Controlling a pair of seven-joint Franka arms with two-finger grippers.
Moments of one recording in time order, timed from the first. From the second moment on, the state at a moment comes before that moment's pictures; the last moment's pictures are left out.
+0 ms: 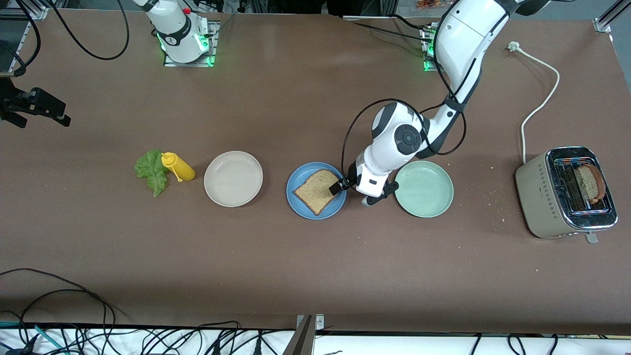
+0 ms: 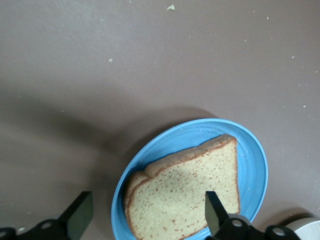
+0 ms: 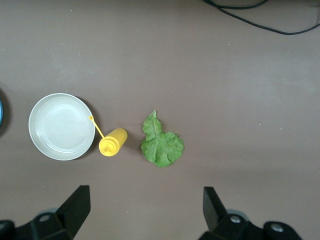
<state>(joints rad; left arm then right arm) -0.33 0.66 -0.28 -1.76 -0.27 2.61 -0.91 -0.04 -0.02 -0.03 -1.66 0.01 1.67 -0.11</state>
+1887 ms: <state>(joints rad) 0.23 0.25 -0.23 -1.44 0.06 1.62 -0.35 -0.07 0.28 -0.03 -1.69 0.01 1.79 -0.18</state>
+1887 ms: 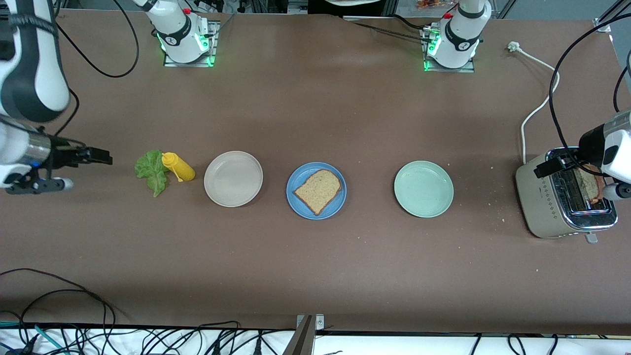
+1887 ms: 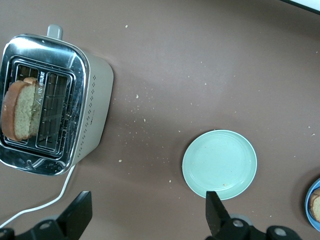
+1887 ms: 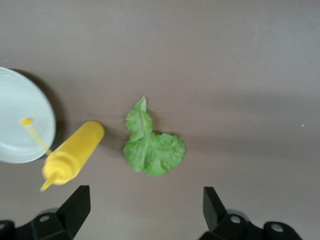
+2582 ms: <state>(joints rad) 0.22 0.25 -0.25 -1.40 0.06 1.60 -0.26 -0.07 0.39 -0.04 -2.13 0.01 2.46 -0.19</state>
